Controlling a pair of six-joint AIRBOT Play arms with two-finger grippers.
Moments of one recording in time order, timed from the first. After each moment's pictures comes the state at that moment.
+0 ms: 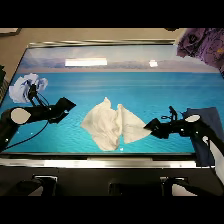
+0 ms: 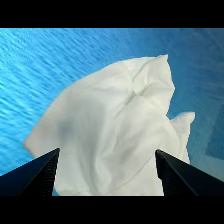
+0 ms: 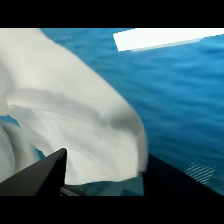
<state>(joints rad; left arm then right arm) -0.18 -1.01 0.85 1.12 -0.79 -2.07 -0.19 -1.36 0.68 -0.72 1.06 1.27</state>
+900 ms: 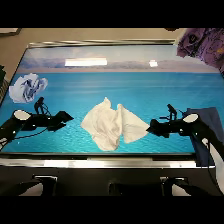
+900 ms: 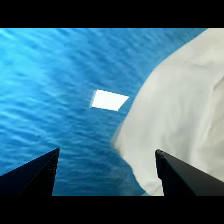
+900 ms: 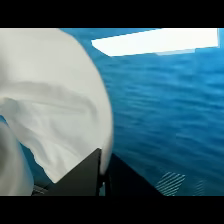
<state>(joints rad) 0.09 -1.25 0.72 0.78 -0.89 -1.41 -0.14 -1.29 0.68 -0.79 1.03 1.29</state>
